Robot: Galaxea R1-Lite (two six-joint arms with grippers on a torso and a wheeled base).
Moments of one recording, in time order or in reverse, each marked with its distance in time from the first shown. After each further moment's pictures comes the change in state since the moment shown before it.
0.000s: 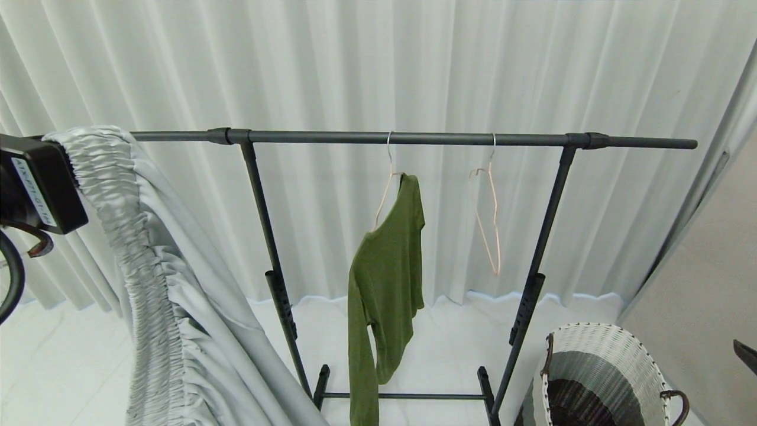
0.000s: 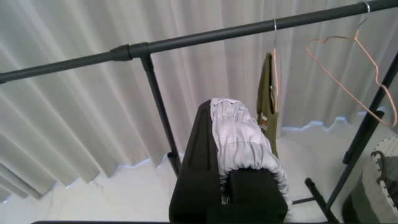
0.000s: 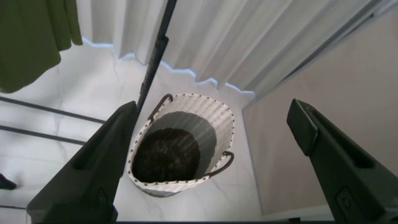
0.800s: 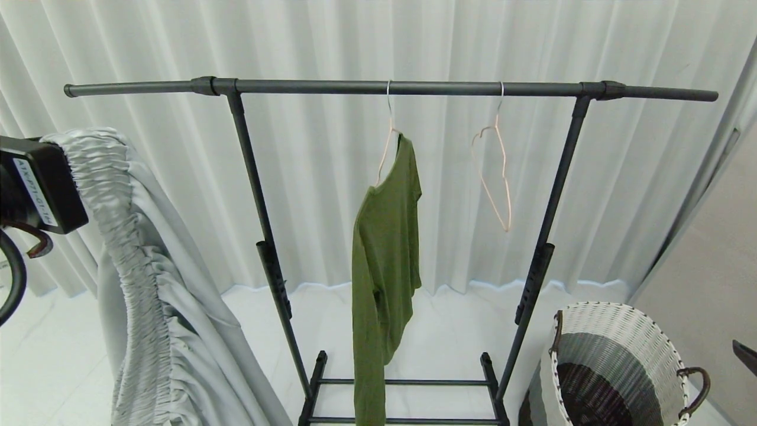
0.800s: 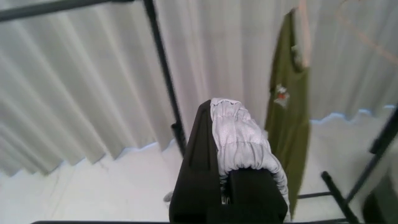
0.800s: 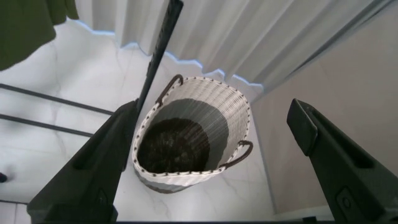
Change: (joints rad) left arm -0.003 0.000 0.001 0.000 0.026 -0.003; right arm 0.011 -0.002 0.001 0.000 -0.004 -0.001
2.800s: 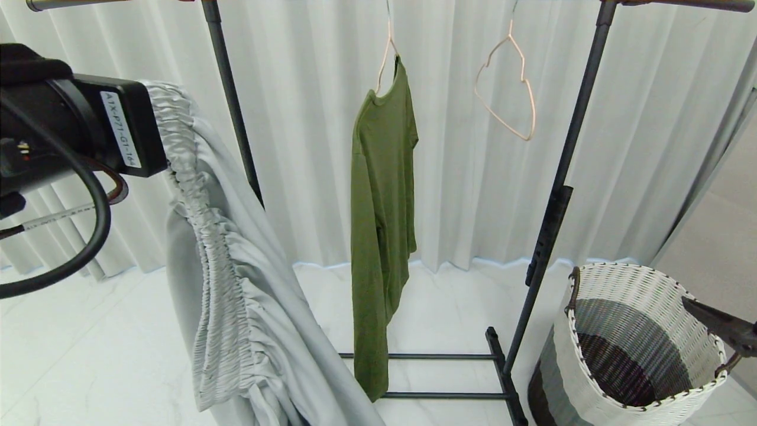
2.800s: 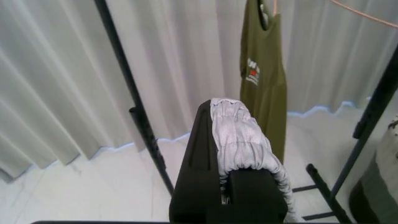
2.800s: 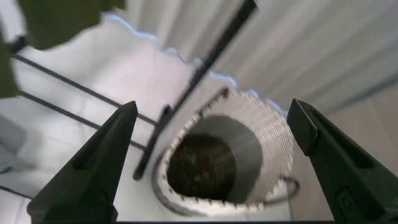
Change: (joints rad) left arm -0.230 0.156 -0.176 0.000 0.255 -0.007; right arm 0.183 0.190 -0.174 0.003 -0.048 -0.025
